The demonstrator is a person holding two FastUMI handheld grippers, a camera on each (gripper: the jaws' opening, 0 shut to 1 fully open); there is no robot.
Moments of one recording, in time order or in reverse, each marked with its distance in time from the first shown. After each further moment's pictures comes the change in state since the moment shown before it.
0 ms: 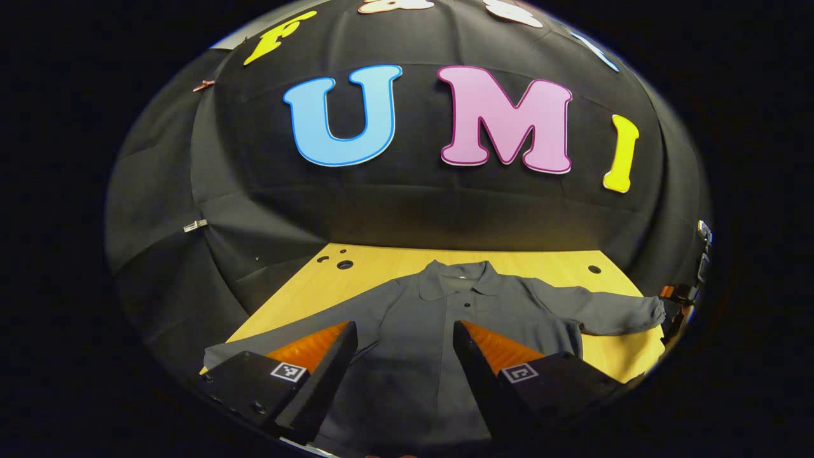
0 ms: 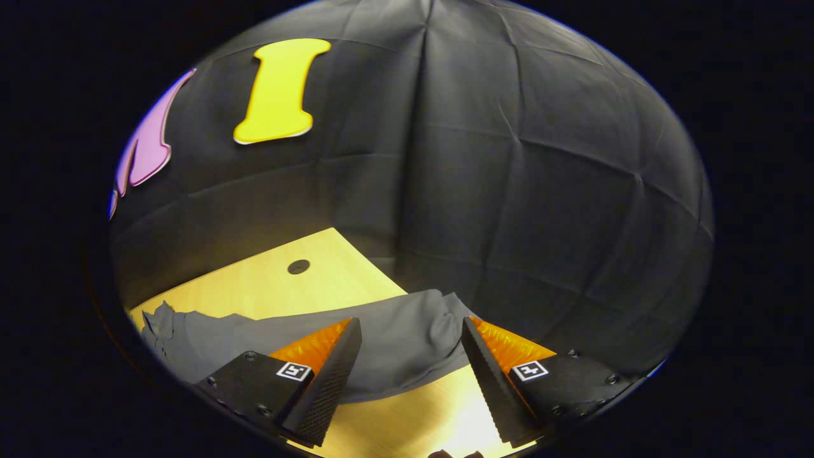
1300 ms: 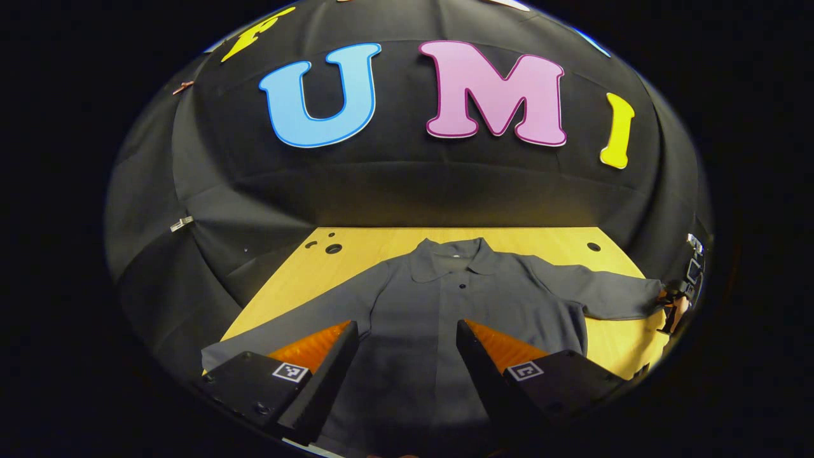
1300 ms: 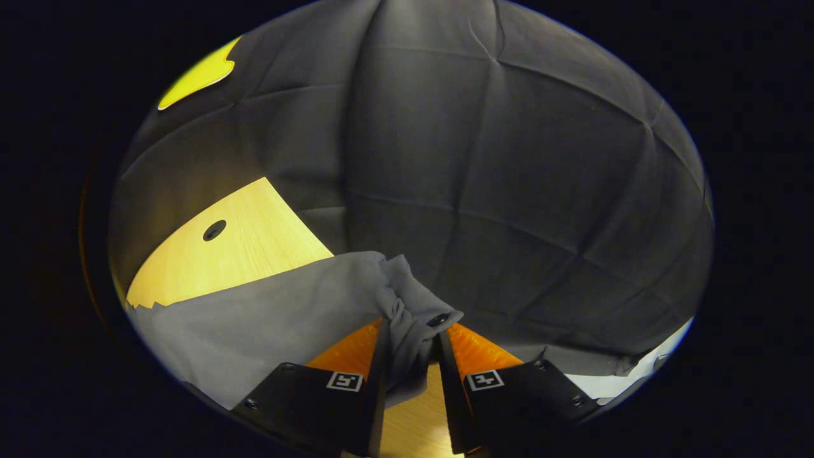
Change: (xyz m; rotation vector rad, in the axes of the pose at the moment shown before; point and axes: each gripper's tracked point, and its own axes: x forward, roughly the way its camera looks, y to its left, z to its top) left arm 0.018 -0.008 -0.020 0.038 0.095 -0.019; right arm 0.097 -0.043 -0.066 0.012 0.224 -0.104
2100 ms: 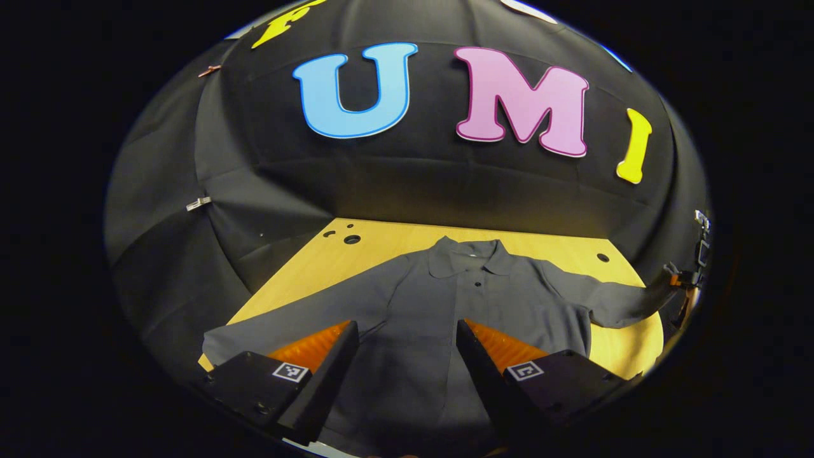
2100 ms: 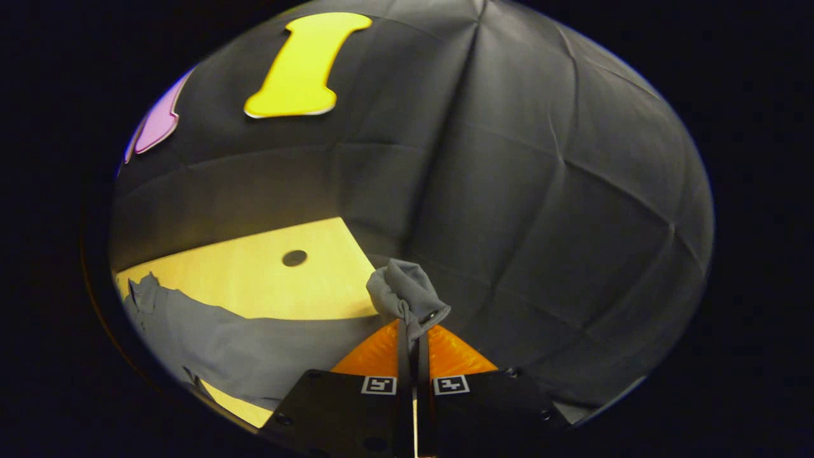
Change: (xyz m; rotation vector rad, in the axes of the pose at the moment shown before) left arm -0.019 0.035 -0.008 -0.102 -0.018 0.045; right arm -0.124 0.055 0.097 -0.220 -0.246 0.225
